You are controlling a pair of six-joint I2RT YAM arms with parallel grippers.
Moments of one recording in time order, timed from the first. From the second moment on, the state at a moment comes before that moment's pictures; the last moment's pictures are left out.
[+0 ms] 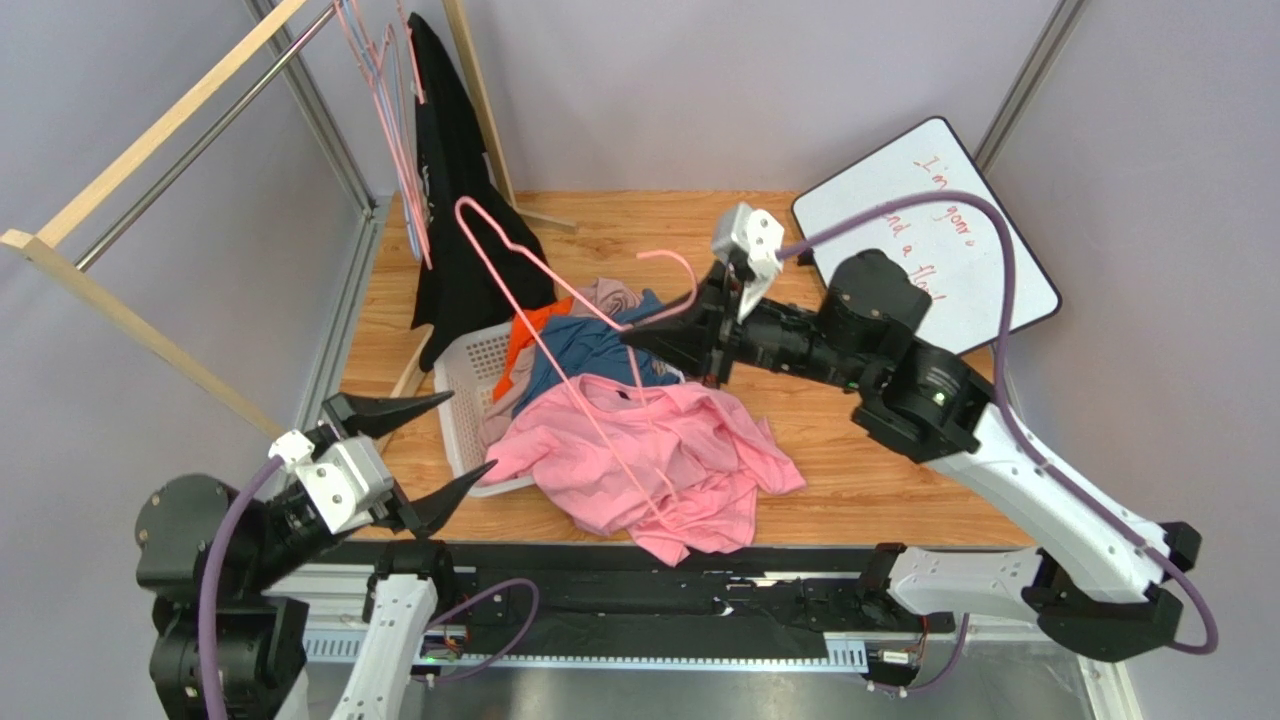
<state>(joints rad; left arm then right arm) 0.02 0.43 1.38 -0.90 0.94 0.25 0.97 1.14 1.48 -0.28 -0.32 0.10</state>
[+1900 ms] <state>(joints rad) -0.90 0.91 1.15 -0.78 0.46 0.56 1.06 1.10 1.45 -0.87 -0.38 -0.57</state>
